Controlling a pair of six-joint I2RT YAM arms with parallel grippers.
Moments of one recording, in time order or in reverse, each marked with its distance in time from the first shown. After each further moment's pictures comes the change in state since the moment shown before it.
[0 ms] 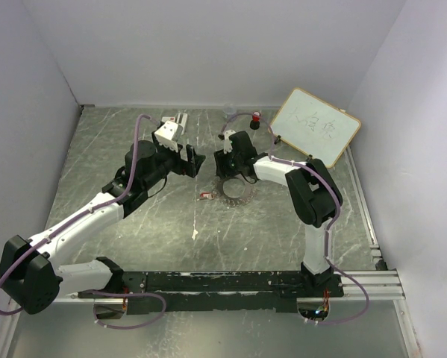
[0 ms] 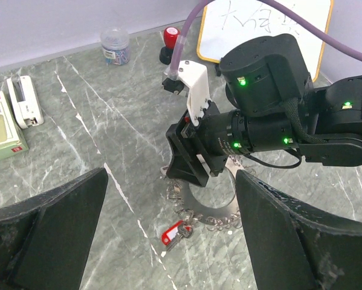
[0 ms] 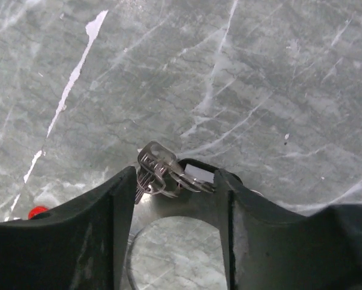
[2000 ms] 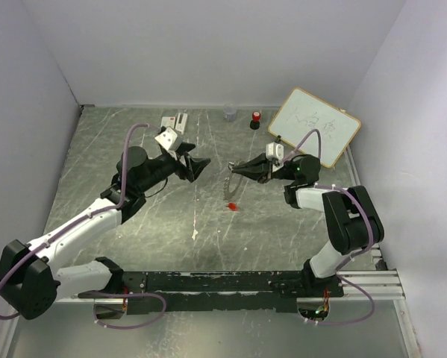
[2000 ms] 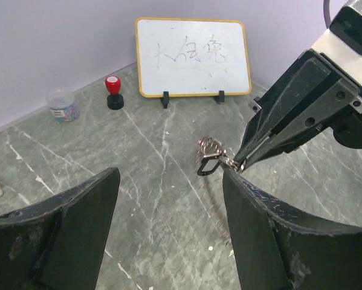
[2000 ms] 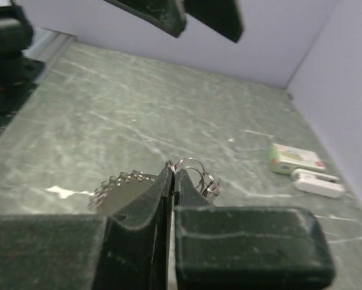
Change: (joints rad) left arm 0.011 -0.048 -0.080 0.212 0.250 0.074; right arm -0.289 -0.388 -0.604 1.463 -1.127 0.047
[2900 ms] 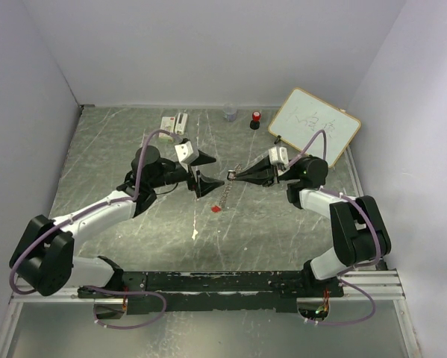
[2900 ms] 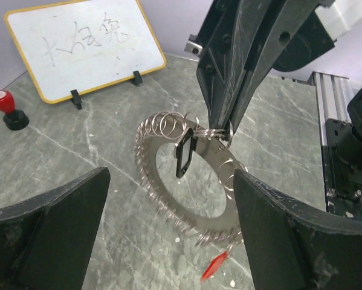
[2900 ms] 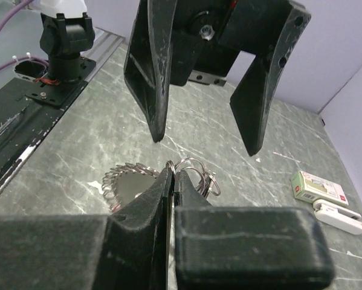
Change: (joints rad) left arm 0.001 0.178 -0.019 0.167 0.415 0.077; right arm 0.001 -0.084 0.013 0.074 -0.192 0.175
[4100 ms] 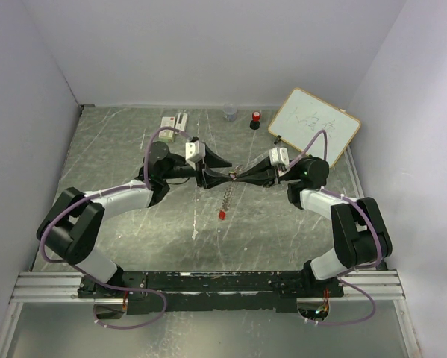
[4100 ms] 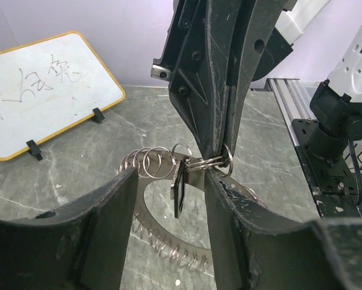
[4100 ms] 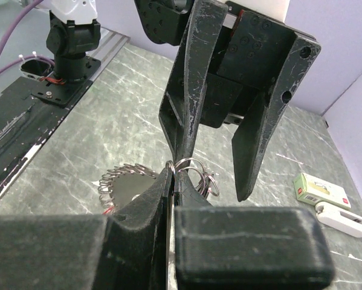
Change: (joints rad) left arm 0.000 0.262 0.074 0.343 0.248 -0.068; right arm 0.000 -0.019 0.000 0.000 -0.016 0.014
